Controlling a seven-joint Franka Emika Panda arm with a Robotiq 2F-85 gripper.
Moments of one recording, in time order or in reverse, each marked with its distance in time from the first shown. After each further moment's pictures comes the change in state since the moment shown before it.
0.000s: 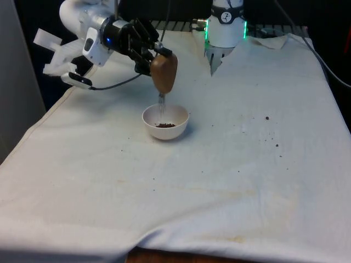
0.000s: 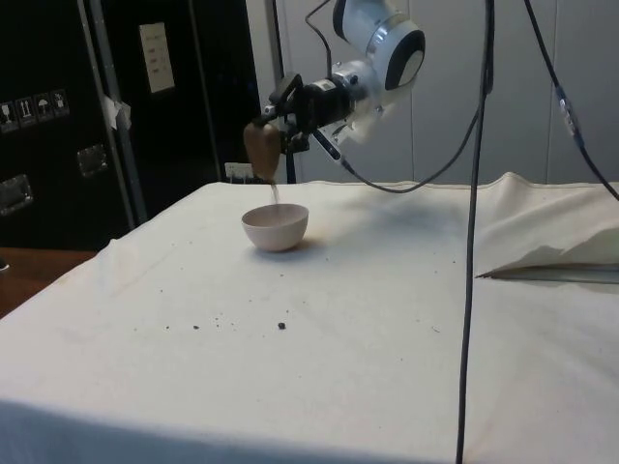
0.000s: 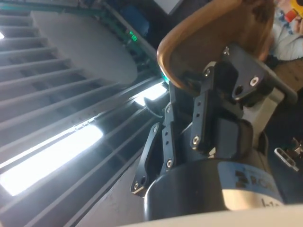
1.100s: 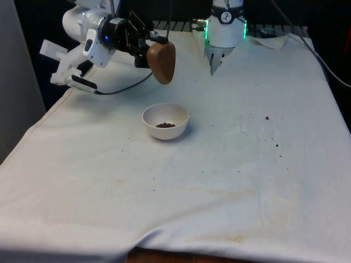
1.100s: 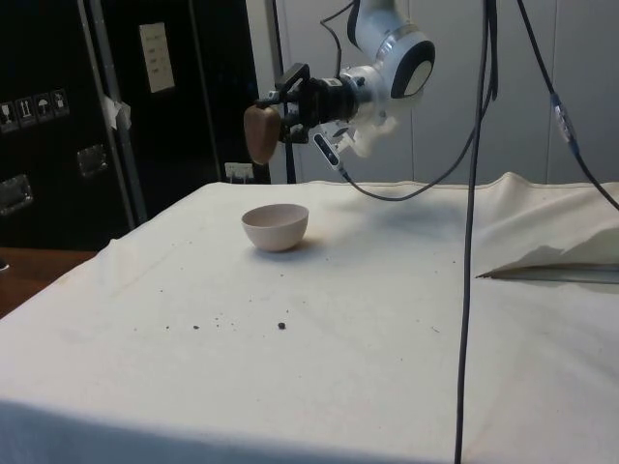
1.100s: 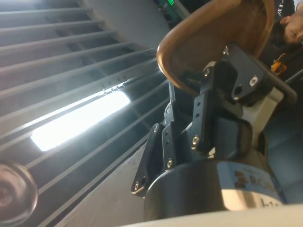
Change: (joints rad) arm -0.014 0.041 -0.019 -0.015 0.117 -0.160 -0.008
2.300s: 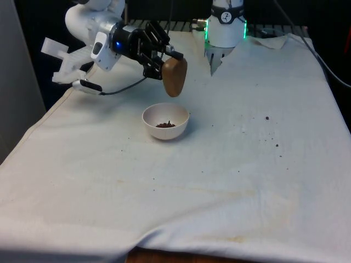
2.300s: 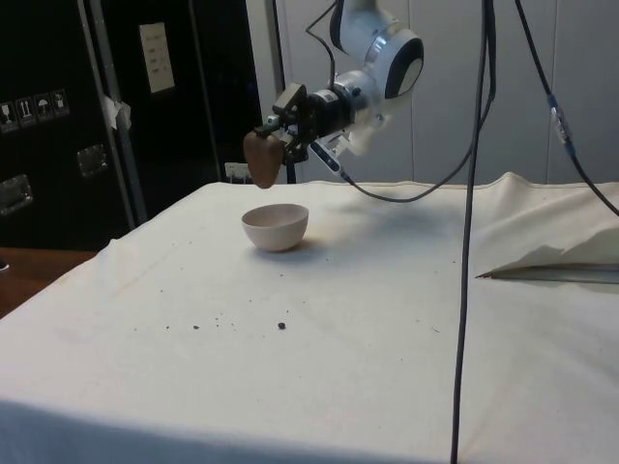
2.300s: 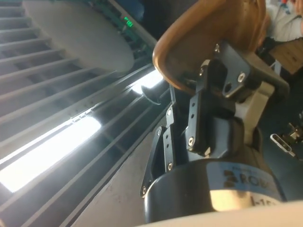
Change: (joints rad) arm 0.059 -0.010 -0.006 -0.002 -0.121 0.108 -0.129
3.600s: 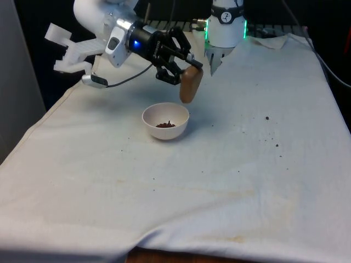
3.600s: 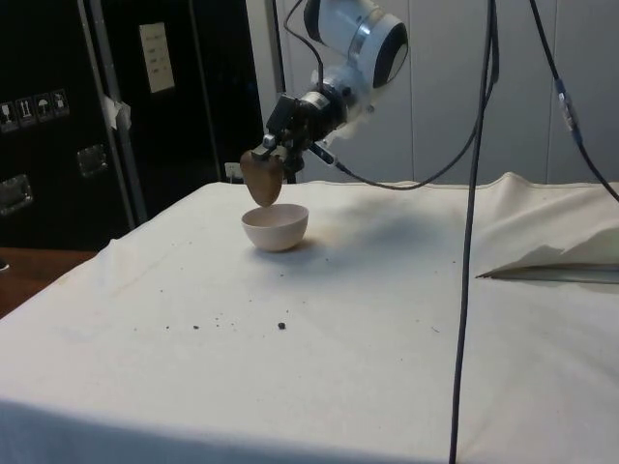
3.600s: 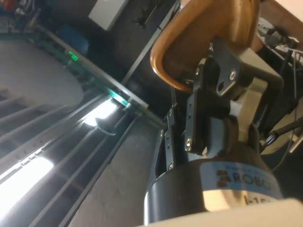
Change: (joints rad) arm 0.089 -0.095 0.017 -0.044 -0.160 0.201 -0.087
